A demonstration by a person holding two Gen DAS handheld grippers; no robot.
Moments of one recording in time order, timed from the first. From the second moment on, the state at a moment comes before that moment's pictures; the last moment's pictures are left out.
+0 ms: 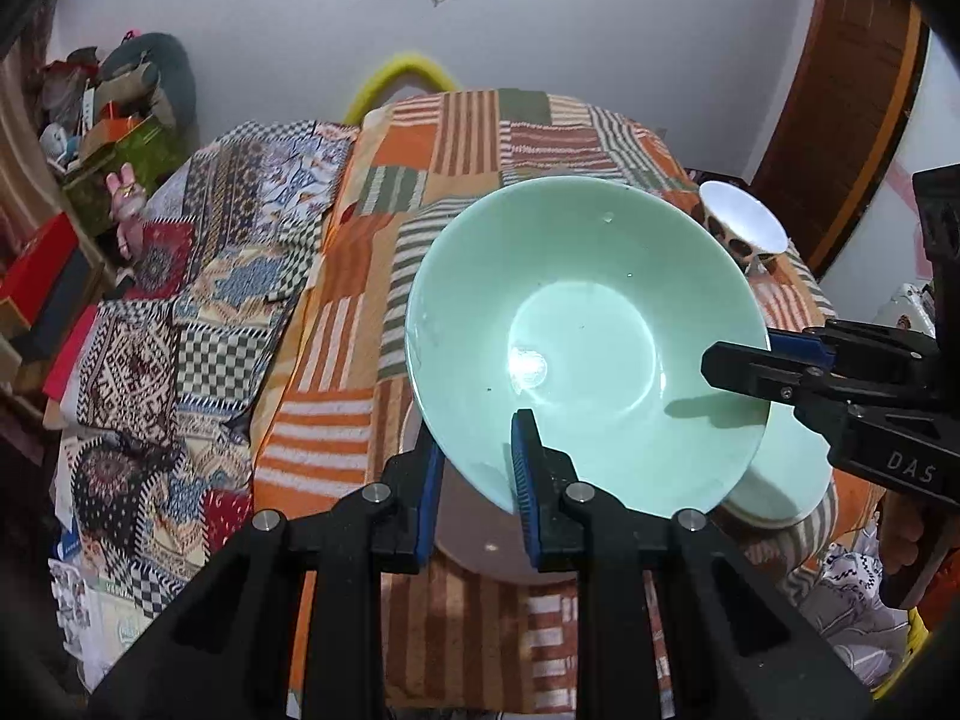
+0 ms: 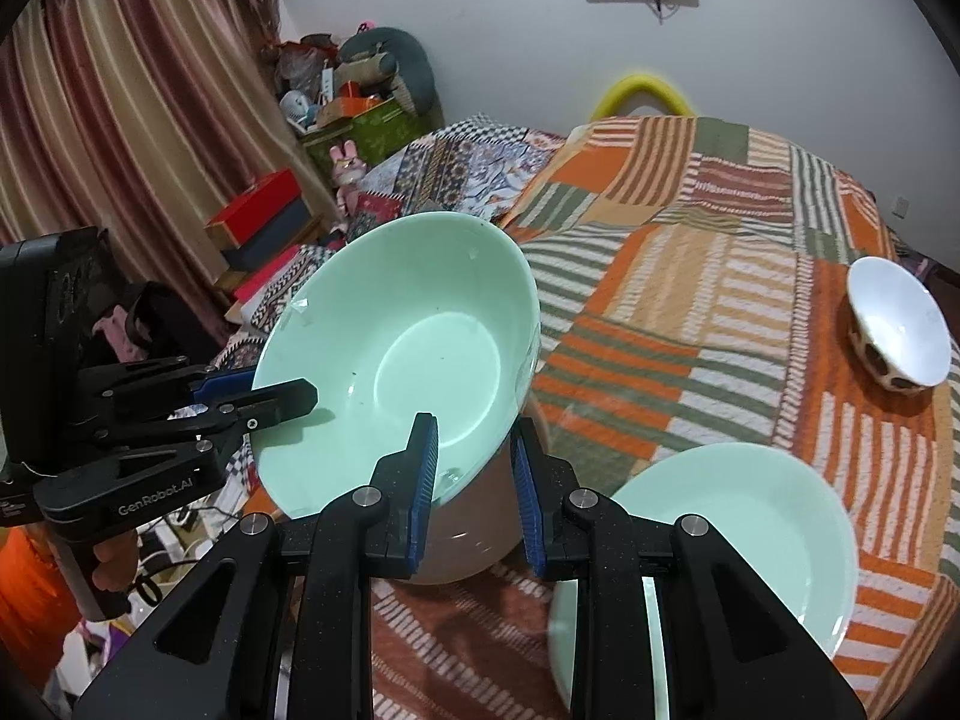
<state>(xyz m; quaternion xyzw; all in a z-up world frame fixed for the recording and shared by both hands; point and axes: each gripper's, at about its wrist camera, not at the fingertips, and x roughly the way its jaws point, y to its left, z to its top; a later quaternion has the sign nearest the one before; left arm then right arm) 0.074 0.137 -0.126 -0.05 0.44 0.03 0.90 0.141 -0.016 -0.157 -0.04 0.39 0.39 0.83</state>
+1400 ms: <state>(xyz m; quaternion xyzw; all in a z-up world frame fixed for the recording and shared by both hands) 0.082 0.149 -0.213 -0.02 0.52 0.06 0.85 0.134 0.017 -0.220 -0.09 0.48 0.38 0.79</state>
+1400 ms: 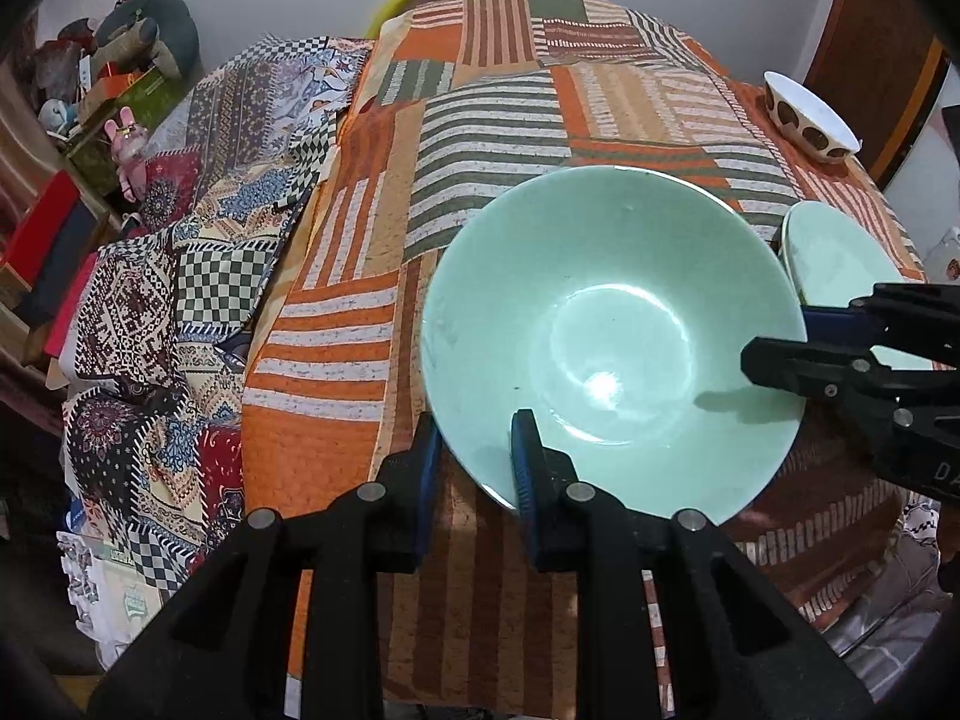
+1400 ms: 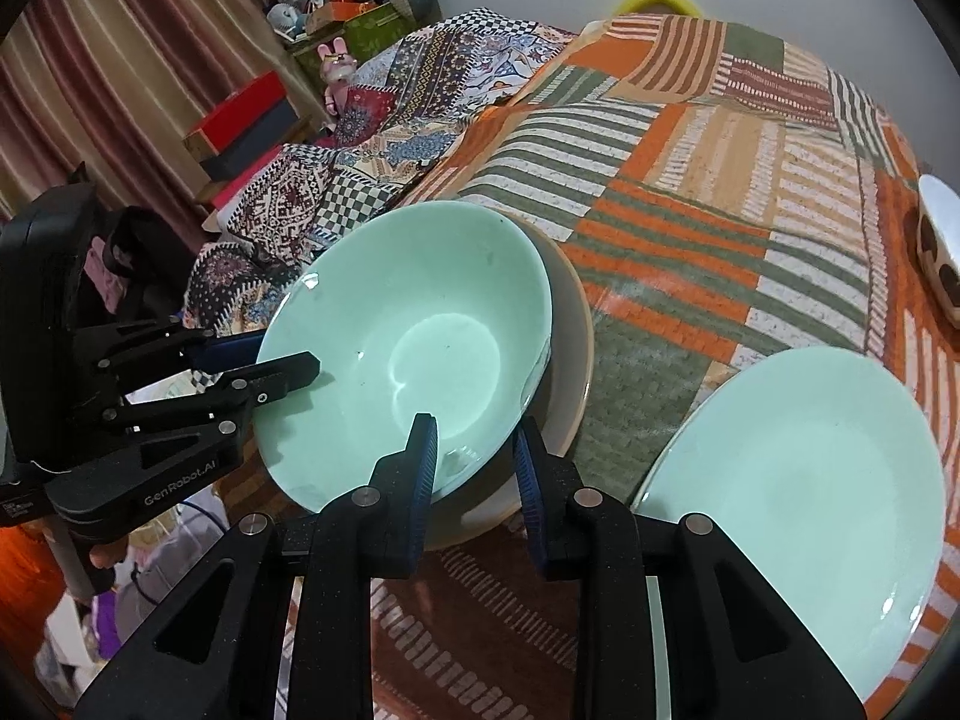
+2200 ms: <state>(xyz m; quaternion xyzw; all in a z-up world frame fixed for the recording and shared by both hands) 0.093 0.099 -0.098 -0.01 0.39 0.04 0.92 0.150 -0.064 -0.149 -0.07 0.38 0.32 0.86</state>
